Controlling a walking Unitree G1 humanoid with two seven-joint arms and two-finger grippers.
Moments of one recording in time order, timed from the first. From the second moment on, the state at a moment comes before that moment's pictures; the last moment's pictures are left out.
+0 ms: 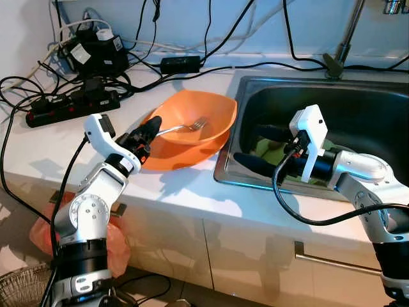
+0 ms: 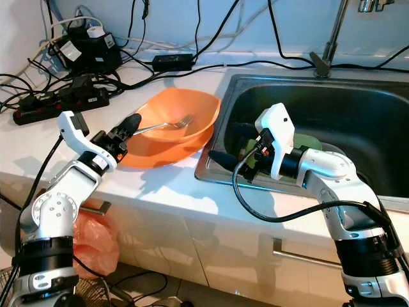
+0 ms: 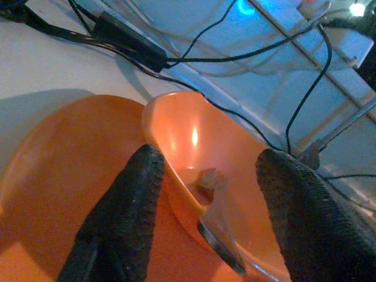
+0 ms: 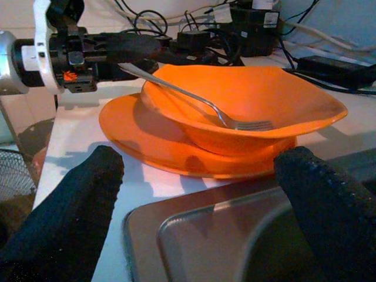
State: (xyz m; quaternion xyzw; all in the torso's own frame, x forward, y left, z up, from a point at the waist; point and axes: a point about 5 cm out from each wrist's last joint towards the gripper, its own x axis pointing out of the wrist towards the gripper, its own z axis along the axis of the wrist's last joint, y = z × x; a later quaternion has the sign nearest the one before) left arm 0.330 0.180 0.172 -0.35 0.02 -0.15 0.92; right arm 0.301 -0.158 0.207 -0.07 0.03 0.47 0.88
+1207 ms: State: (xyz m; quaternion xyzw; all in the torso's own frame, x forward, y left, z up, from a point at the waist) left arm 0.327 0.177 0.167 -0.47 0.04 -0.13 0.87; right arm 0.301 -0.158 0.207 -0.07 0.03 0.47 0.88
